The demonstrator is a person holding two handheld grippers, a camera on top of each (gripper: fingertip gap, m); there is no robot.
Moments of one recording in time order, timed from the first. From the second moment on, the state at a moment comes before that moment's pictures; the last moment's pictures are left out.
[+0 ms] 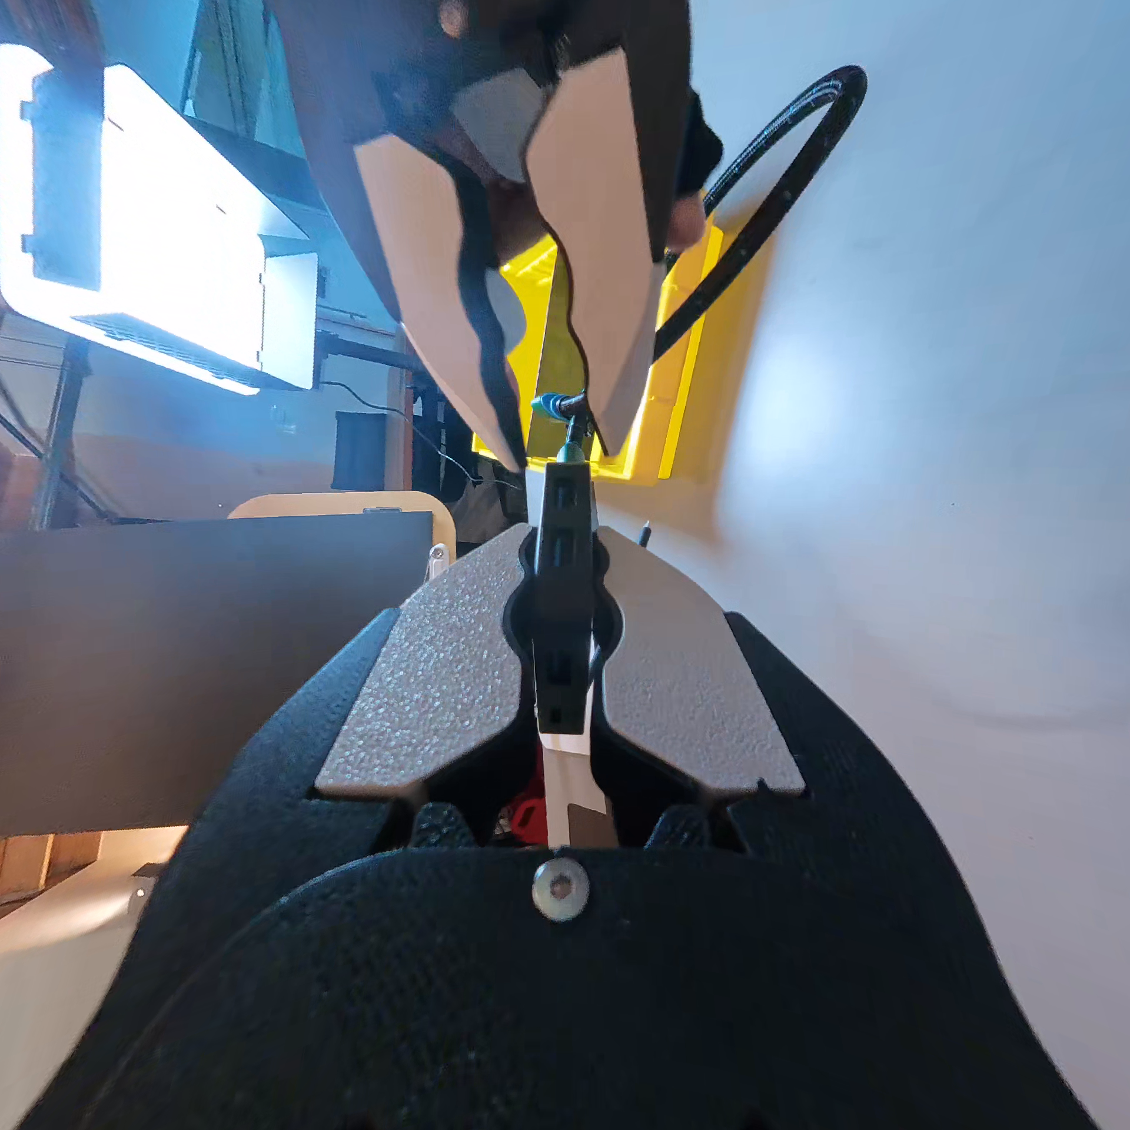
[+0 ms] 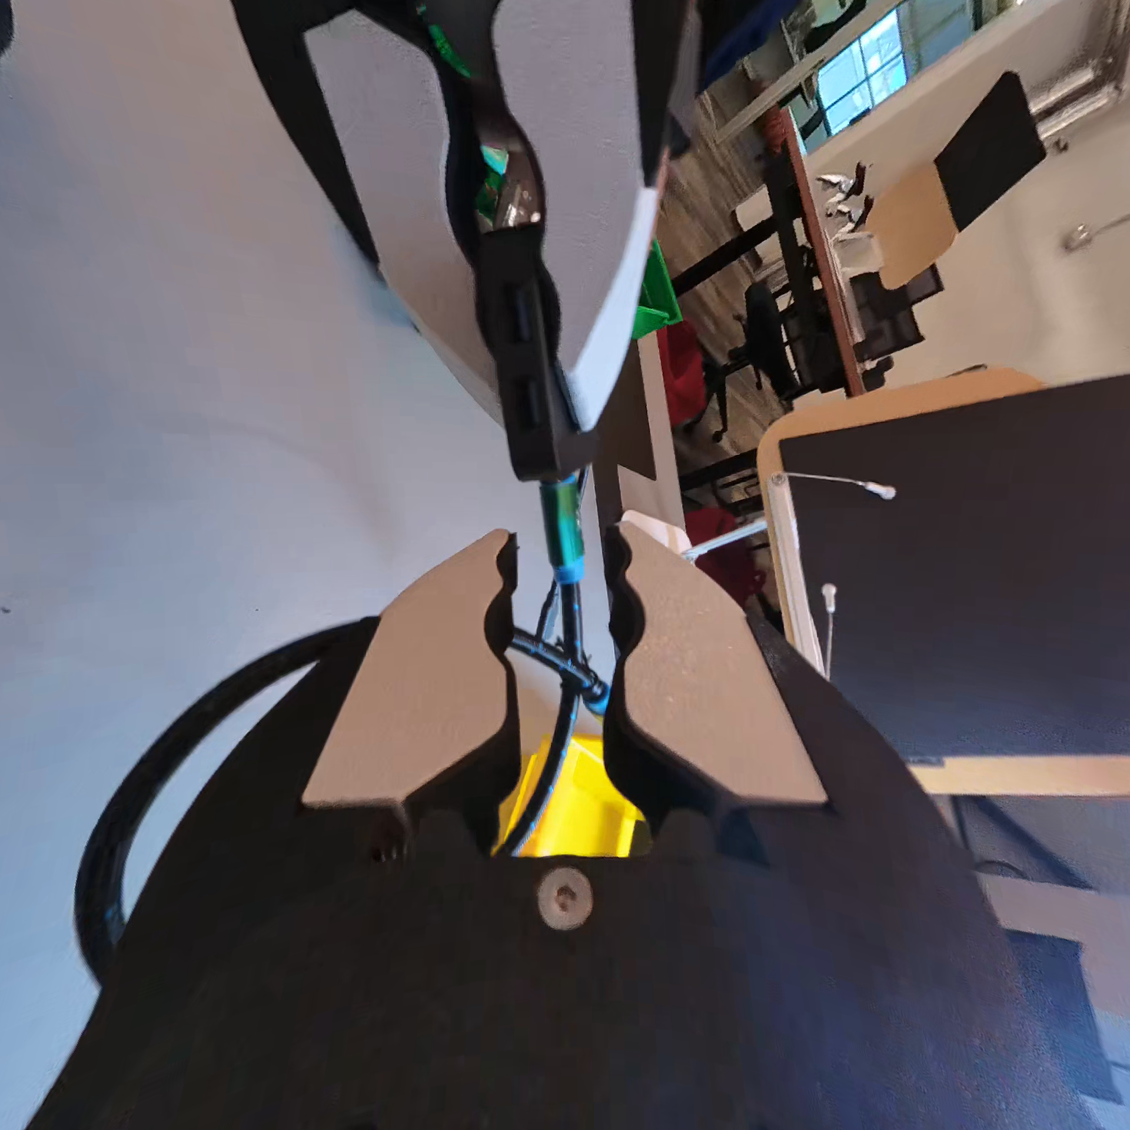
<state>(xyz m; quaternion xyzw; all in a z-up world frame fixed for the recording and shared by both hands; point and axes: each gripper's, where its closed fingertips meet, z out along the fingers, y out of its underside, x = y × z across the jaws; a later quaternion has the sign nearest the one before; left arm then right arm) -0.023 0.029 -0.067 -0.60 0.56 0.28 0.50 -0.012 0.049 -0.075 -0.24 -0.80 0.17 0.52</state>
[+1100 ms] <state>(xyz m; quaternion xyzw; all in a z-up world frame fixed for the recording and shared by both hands) -0.128 0.043 -0.088 -0.78 0.36 0.28 0.43 0.023 0.182 -0.059 -0.39 -0.72 0.06 0.57</state>
